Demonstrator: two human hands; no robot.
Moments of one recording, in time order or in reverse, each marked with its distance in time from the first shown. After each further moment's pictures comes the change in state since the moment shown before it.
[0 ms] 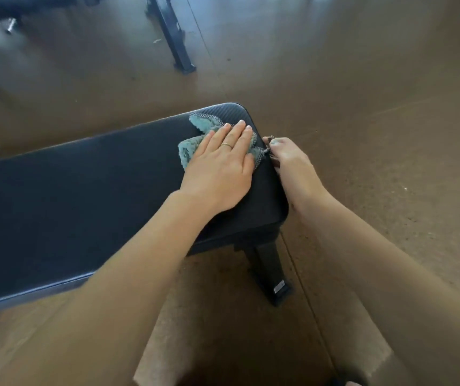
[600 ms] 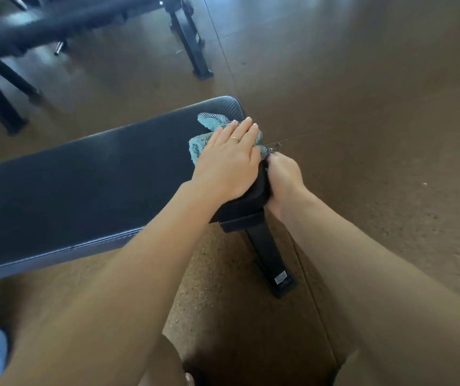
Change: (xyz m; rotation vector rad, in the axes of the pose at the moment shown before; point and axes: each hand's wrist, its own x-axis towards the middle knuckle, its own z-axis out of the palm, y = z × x) left_hand -0.010 0.043 0.004 0.043 0.027 -0.031; right_hand -0.029 0.008 0.000 0.538 -0.005 0.276
